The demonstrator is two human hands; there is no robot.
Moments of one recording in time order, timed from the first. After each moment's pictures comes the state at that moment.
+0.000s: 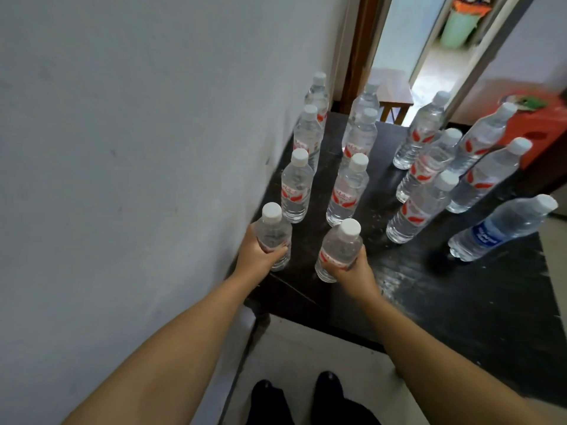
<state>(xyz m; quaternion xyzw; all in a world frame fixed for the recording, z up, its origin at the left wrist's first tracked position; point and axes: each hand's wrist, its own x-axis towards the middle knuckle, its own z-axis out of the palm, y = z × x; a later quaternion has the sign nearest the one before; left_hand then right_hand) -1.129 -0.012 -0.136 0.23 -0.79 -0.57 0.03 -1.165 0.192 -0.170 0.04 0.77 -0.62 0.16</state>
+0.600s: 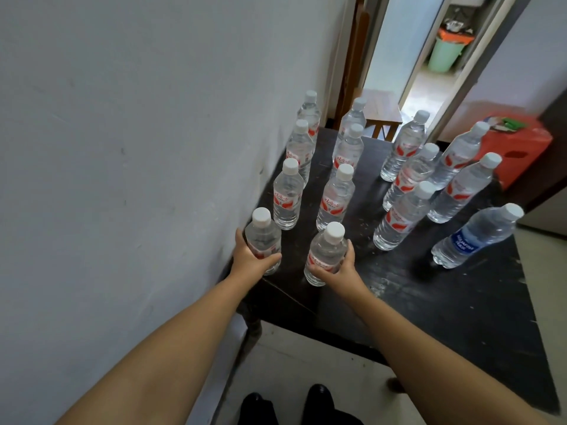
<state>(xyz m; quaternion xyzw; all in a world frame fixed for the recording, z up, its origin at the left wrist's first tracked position) -1.121 -0.001 -0.135 0.28 -0.76 -0.59 0.01 -1.168 0.202 -0.161 0.06 0.77 -0.57 0.28</state>
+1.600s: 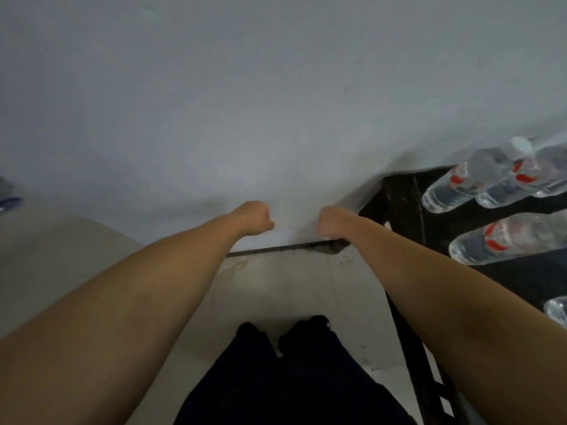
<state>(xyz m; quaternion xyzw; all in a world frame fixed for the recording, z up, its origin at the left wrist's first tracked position) -0.769 0.040 -0.144 0.58 -0.71 -0.37 -0.17 -0.954 0.065 -0.153 -0.62 0.67 0.22 0.35</state>
